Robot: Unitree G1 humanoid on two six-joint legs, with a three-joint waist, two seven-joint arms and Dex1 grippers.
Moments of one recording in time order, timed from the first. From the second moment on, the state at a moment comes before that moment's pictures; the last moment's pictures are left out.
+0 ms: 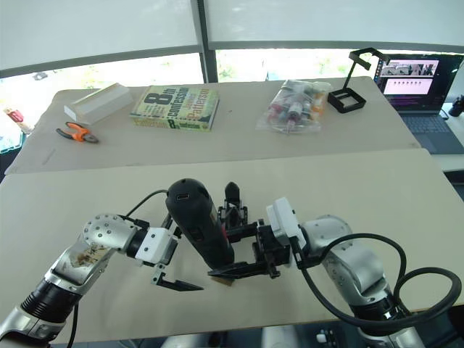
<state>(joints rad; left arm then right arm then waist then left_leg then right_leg) -0.26 0.72 -0.29 -0.20 -0.29 -0.02 -1.39 -0.24 -0.55 0.19 -0.48 0.69 0.35 1.24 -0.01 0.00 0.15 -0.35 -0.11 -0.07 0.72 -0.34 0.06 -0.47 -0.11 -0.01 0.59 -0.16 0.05</state>
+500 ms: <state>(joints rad) -0.26 0.71 -0.29 -0.20 -0.28 -0.02 -1.39 -0.23 -0.55 0.19 -0.46 0.68 0.35 1.26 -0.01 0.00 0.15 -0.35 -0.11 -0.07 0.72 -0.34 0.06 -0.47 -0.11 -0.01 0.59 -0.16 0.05</state>
